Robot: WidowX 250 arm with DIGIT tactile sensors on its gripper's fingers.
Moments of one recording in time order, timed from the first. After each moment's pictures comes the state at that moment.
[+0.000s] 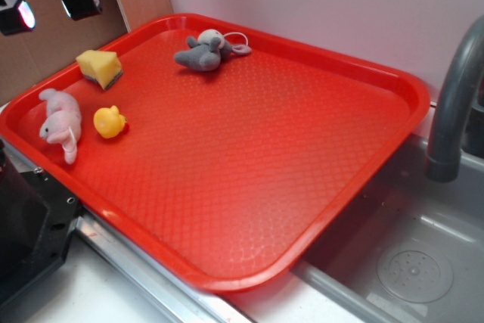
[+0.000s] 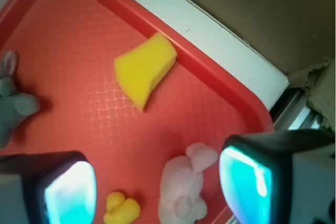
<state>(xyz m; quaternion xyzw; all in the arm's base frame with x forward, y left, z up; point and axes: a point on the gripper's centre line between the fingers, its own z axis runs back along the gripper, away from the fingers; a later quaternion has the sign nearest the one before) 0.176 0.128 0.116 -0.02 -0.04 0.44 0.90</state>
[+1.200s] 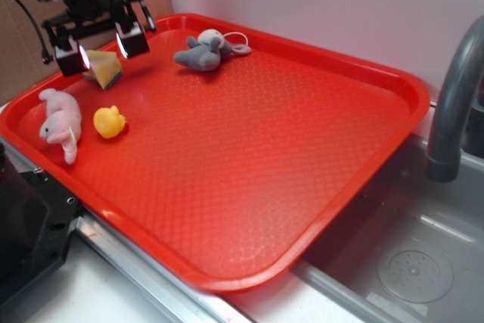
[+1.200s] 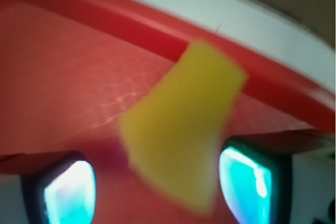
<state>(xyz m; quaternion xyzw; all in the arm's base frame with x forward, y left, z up) 0.220 0.148 0.018 0.04 -0.01 0.57 0.82</state>
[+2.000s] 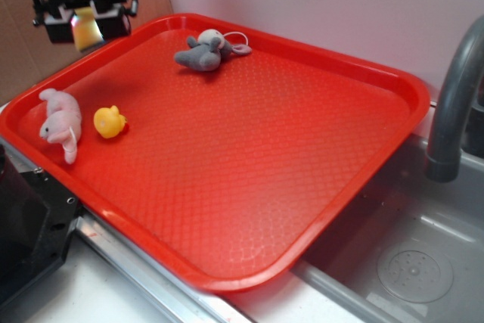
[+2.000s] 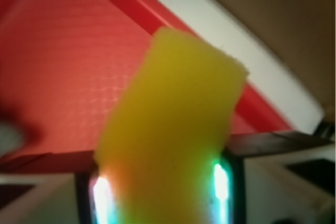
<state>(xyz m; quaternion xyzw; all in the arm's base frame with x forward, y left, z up) 0.210 0.121 0.113 0.03 -0.06 0.35 0.93</state>
